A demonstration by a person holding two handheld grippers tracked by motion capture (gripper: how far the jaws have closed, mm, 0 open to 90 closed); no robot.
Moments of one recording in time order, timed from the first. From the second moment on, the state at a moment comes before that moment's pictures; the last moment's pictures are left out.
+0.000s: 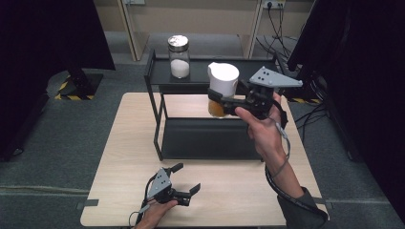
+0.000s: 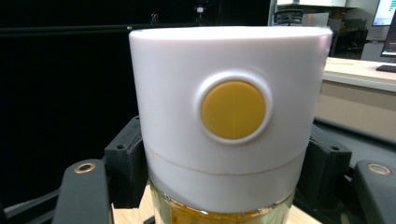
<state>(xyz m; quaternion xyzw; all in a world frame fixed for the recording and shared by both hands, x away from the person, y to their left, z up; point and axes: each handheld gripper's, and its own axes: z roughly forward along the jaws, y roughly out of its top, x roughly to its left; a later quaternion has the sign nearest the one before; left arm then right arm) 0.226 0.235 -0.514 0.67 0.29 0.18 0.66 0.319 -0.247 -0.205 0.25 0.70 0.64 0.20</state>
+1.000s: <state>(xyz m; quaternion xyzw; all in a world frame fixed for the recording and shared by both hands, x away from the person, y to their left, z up) 0.227 0.236 -0.515 0.67 0.29 0.18 0.66 0.380 -0.219 -0.169 0.30 0.69 0.62 0.23</state>
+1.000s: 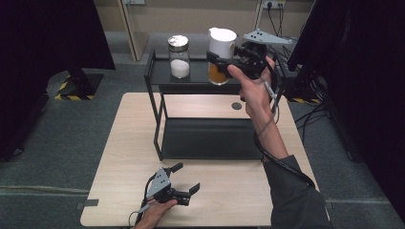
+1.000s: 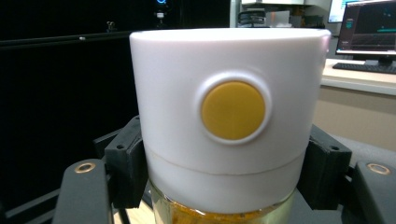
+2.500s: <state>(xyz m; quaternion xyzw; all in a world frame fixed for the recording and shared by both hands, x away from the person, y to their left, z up) 0.227 0.236 -0.514 0.67 0.29 0.17 0.66 0.412 -0.183 -0.193 0.34 0.67 0.59 0.28</state>
